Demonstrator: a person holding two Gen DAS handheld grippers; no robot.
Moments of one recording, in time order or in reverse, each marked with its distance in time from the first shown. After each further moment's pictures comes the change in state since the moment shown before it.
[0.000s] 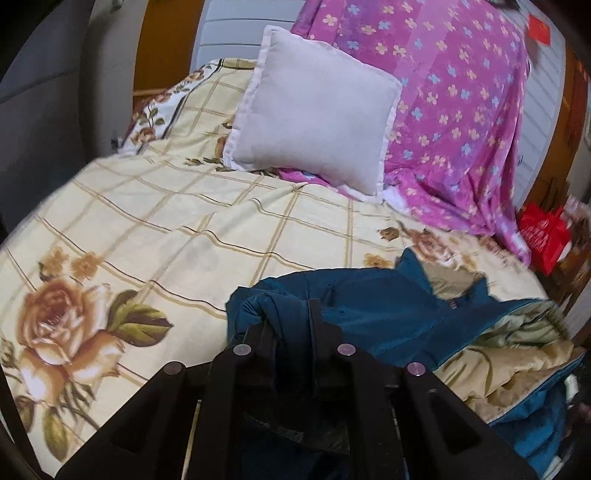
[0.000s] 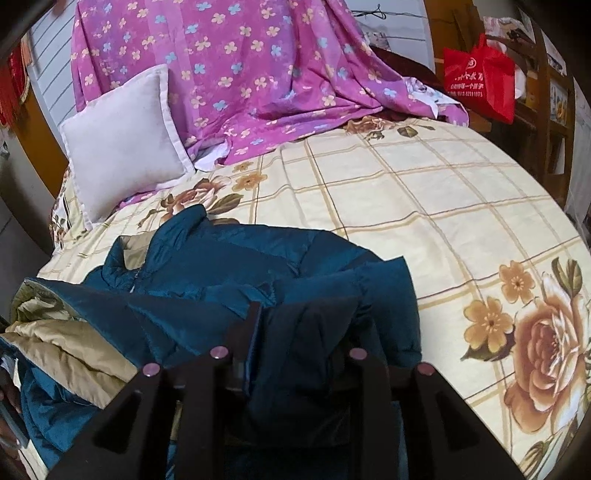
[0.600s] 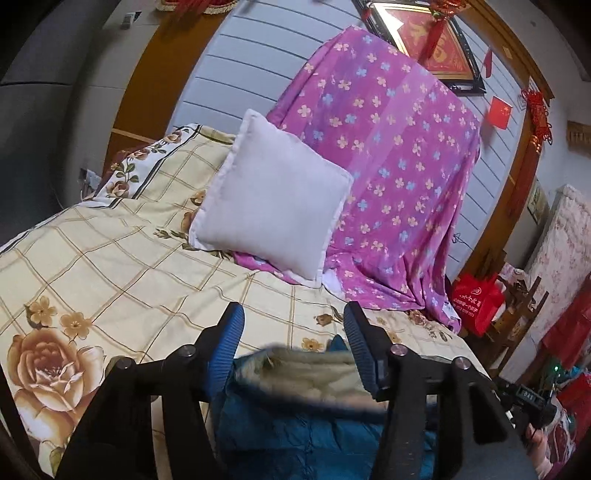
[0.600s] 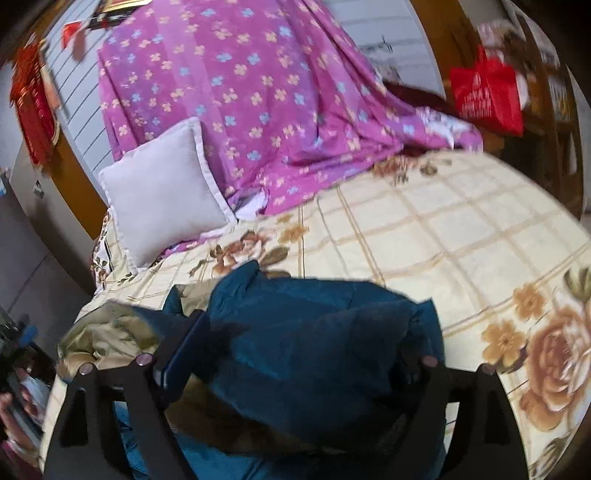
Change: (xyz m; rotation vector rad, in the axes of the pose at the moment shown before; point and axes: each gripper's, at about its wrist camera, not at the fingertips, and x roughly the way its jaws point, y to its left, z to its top) left arm -0.095 0.023 0.049 -0.055 -0.249 -0.253; right arm -0.059 0.031 0.017 0.006 -0.202 0.111
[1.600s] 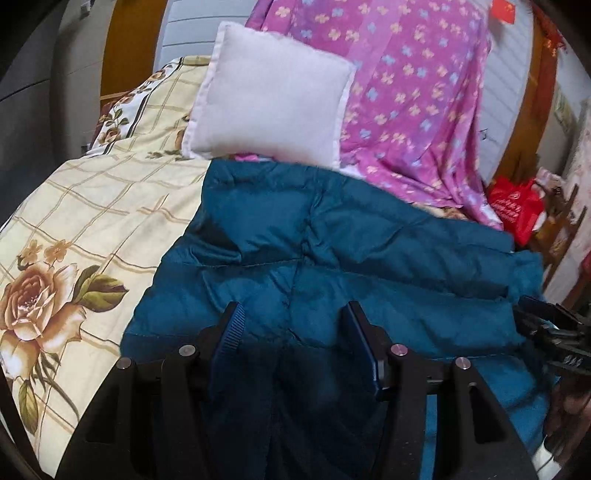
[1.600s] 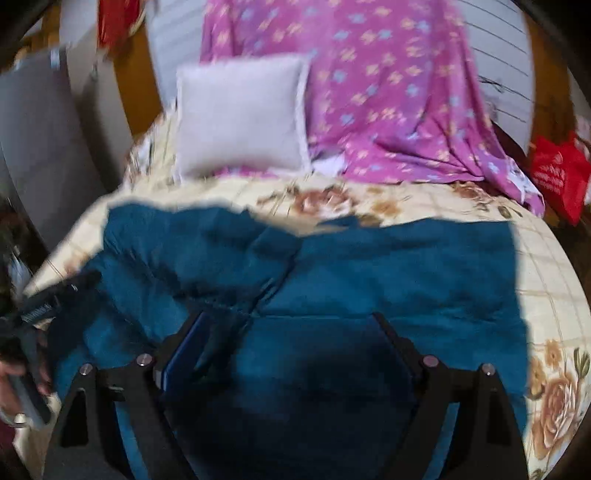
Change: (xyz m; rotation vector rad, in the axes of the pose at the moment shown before) left arm 0.071 -0.047 -0.111 0.146 0.293 0.184; right arm 0.063 0.134 -0.067 -0.414 0.209 0.004
